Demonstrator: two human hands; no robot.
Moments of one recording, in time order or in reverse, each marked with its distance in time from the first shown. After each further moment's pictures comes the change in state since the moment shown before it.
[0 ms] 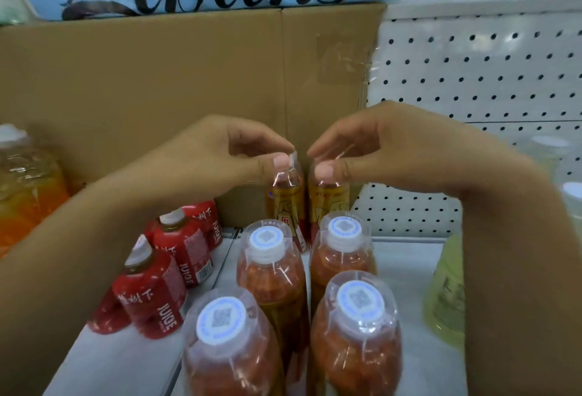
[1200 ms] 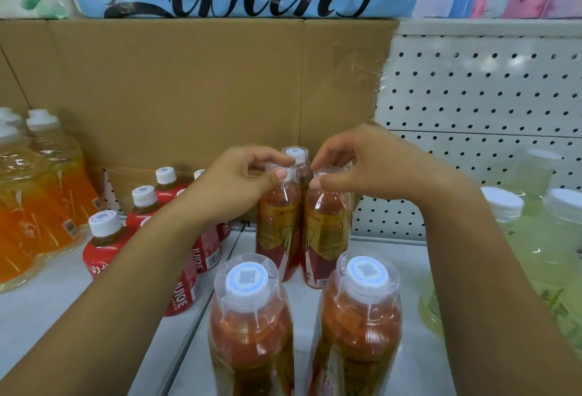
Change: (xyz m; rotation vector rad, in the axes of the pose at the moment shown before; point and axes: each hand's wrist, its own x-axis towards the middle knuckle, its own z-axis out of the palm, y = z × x) left_hand -0.002 -0.052 0.035 -0.110 0.218 -0.062; right_hand 0.030 0.025 0.033 -0.093 0.093 -0.059
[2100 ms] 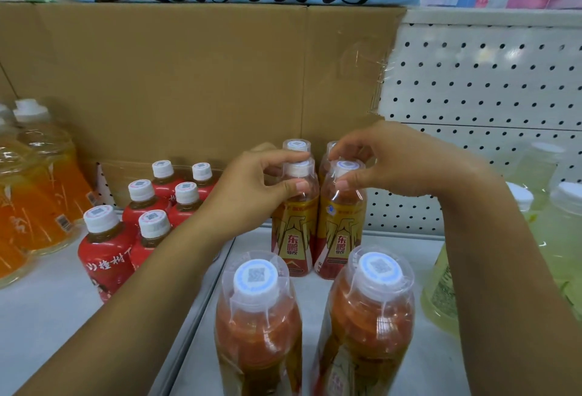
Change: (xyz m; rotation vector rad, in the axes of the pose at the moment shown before) left_hand 0.000 -0.016 0.024 -0.026 0.086 0.175; right_hand -0.004 0.011 -0.010 -0.122 -0.069 0.091
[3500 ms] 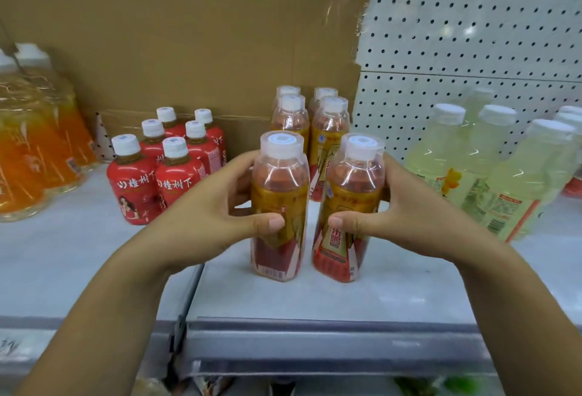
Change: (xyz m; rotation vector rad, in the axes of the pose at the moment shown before) left_hand -0.158 0.033 -0.039 -0.245 -0.365 -0.189; right_hand -0.166 -0.048 0.088 0.401 0.109 0.168
